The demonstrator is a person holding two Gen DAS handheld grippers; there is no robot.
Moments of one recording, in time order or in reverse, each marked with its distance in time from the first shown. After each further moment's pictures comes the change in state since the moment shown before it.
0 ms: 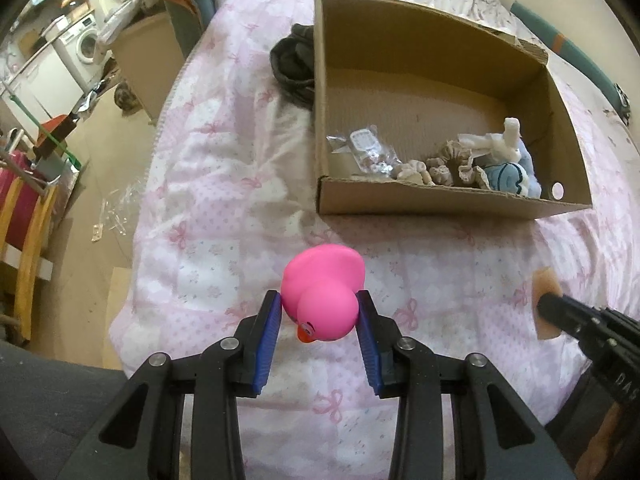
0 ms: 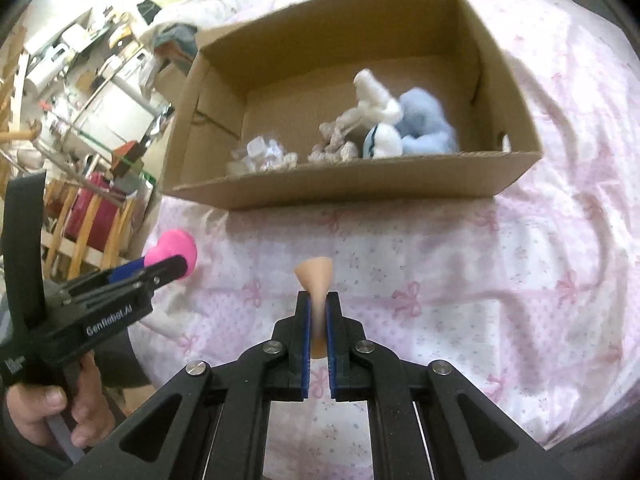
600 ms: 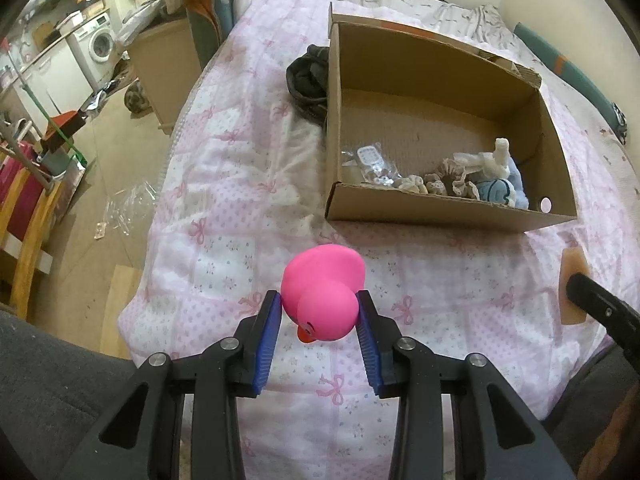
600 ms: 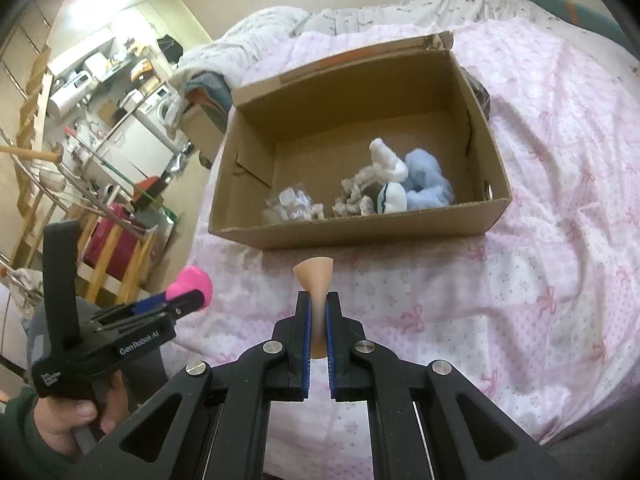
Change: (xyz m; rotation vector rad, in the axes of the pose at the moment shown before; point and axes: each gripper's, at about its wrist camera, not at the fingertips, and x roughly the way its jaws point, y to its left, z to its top) left arm -0.025 0.005 -0.012 -0.042 -0.062 -0.005; right arm -0.042 0.010 -0.003 -0.003 -0.158 0.062
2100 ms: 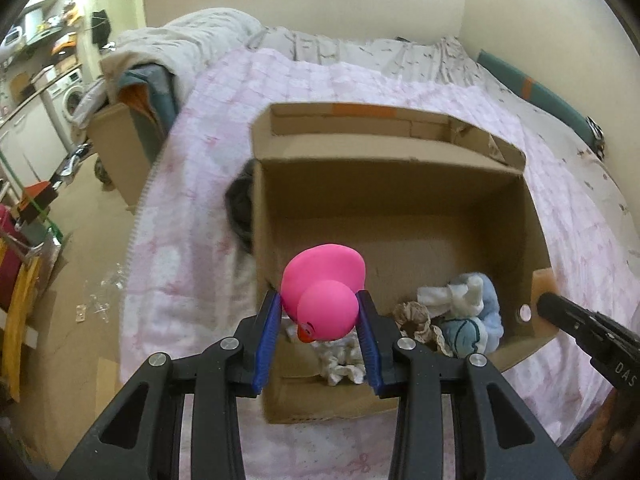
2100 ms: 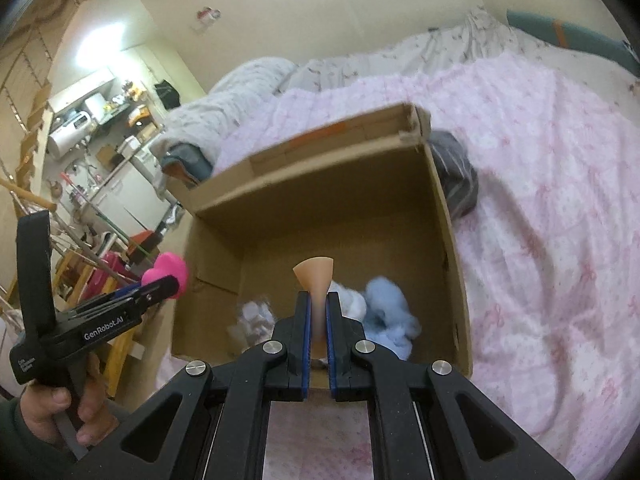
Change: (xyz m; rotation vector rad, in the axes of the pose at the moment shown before) left arm 0.019 -0.045 0.120 0.114 -0.188 -0.083; right arm 0.017 -0.043 0.086 0.022 -0.152 -0.014
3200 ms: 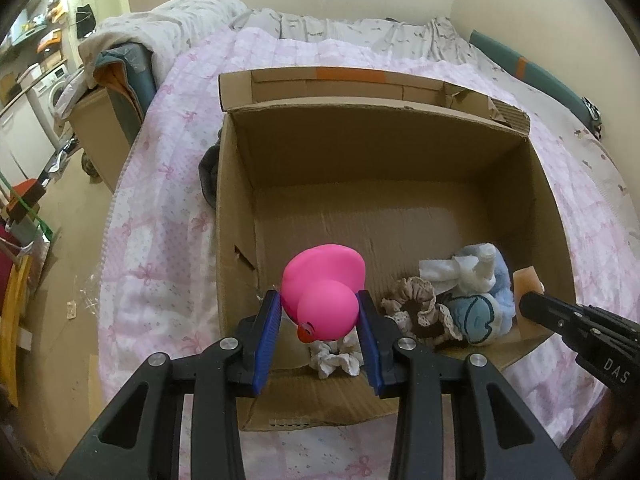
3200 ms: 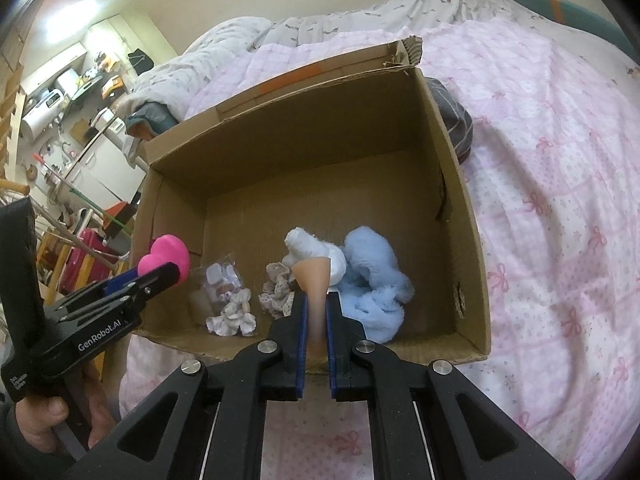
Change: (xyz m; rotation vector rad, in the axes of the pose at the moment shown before) left arm 0.030 -0.004 -0.017 0.023 0.058 -0.024; right arm 0.038 -0.008 -0.013 0.020 0.130 -0.075
